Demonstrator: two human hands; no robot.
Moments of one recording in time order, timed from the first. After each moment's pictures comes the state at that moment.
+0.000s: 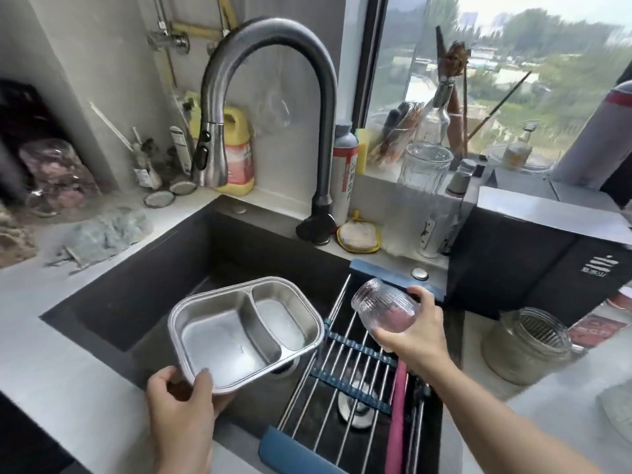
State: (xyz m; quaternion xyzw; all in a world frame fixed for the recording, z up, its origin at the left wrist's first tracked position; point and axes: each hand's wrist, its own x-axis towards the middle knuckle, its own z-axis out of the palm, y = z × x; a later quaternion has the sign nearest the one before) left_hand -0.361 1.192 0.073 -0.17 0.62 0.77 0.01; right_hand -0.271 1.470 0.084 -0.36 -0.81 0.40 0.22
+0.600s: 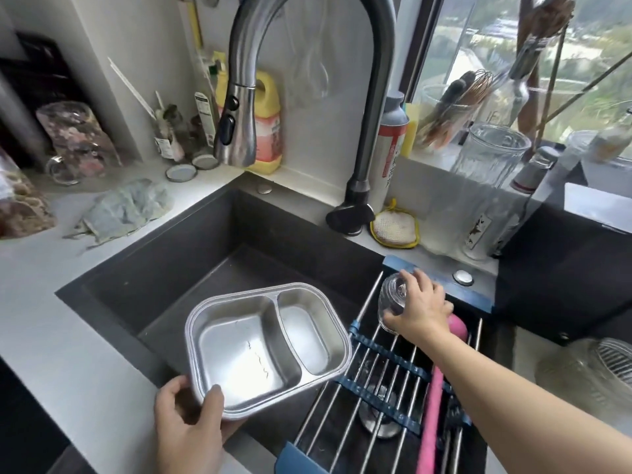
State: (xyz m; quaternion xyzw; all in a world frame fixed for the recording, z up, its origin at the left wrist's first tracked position) left_hand -0.361 1.186 0.065 -0.23 0.62 0.75 0.02; right_hand -0.361 1.500 0.043 -0.36 -0.92 0.14 0.02
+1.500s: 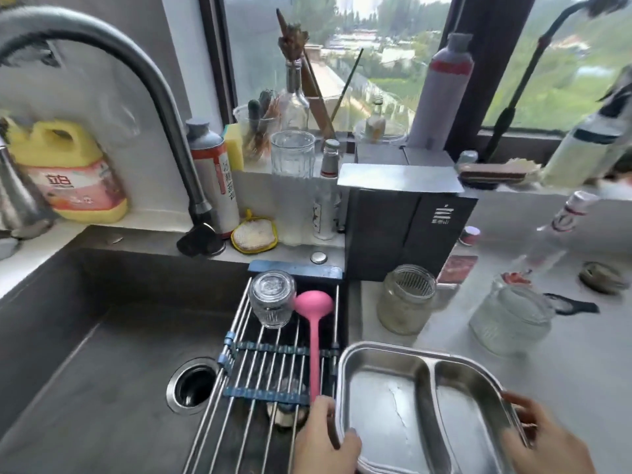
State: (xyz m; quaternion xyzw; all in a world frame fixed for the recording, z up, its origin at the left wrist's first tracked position) left_hand -0.213 1.334 0.088 0.24 0.76 0.48 0.38; right_hand -0.028 1.462 0.110 -0.67 -0.65 0.27 0.24
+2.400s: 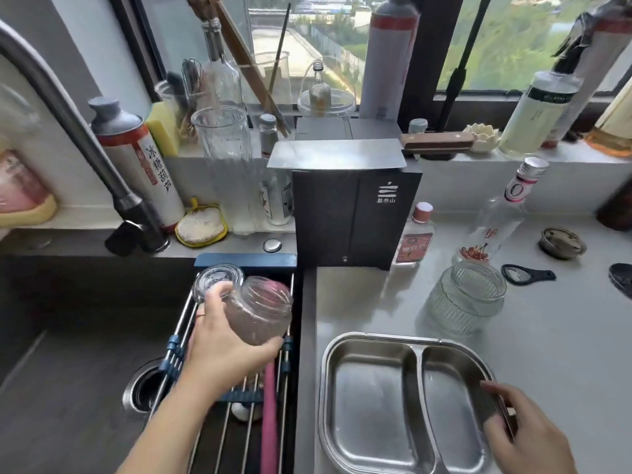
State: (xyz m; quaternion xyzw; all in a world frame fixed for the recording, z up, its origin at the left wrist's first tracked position) left_hand -0.301 1.401 0.111 0.33 0.84 0.40 0.17; right_hand 0.018 1.493 0.081 -0.63 -0.70 0.19 0.27
